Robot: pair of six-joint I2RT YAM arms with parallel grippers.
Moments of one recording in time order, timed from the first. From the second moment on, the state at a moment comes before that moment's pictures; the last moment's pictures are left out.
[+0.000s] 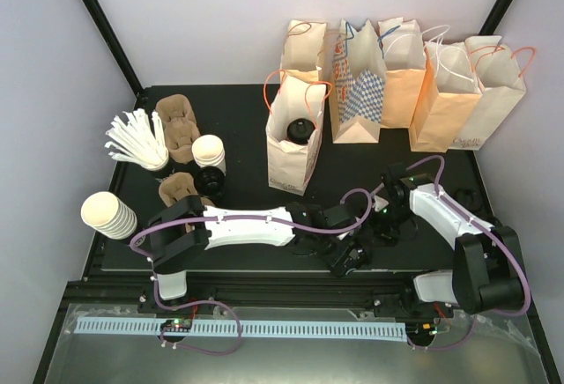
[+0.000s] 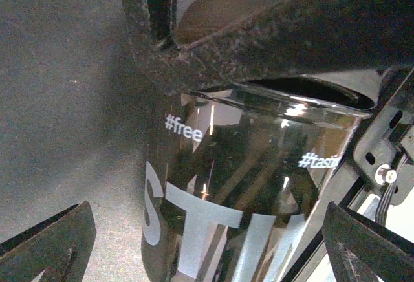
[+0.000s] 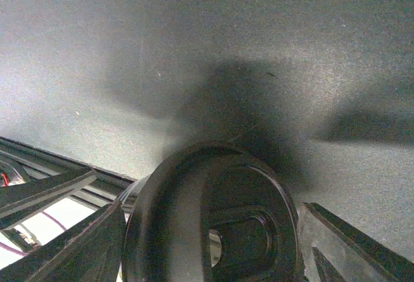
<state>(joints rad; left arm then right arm) -1.26 1.84 1.28 -0.53 0.12 -0.58 0.24 1.32 0.73 -1.01 -0.54 0.35</state>
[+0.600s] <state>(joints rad) -1.27 1.82 1.16 -0.33 0.13 -0.40 0.24 1.33 0.69 -0.99 -0.59 0.40</state>
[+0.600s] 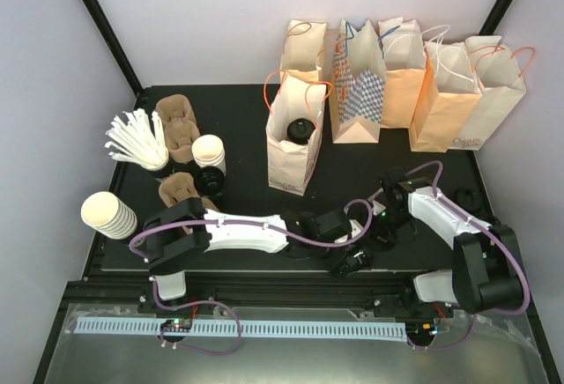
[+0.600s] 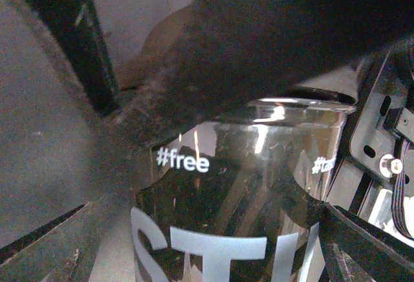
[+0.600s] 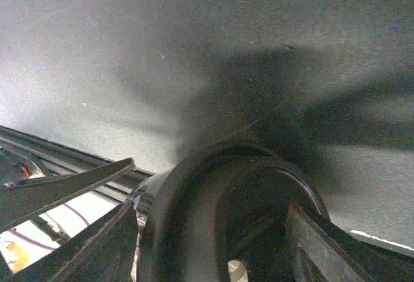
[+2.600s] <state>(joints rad) -1.15 1.54 0.69 0.36 -0.04 -0.29 0.21 1.38 1.04 -1.04 -0.66 0.27</state>
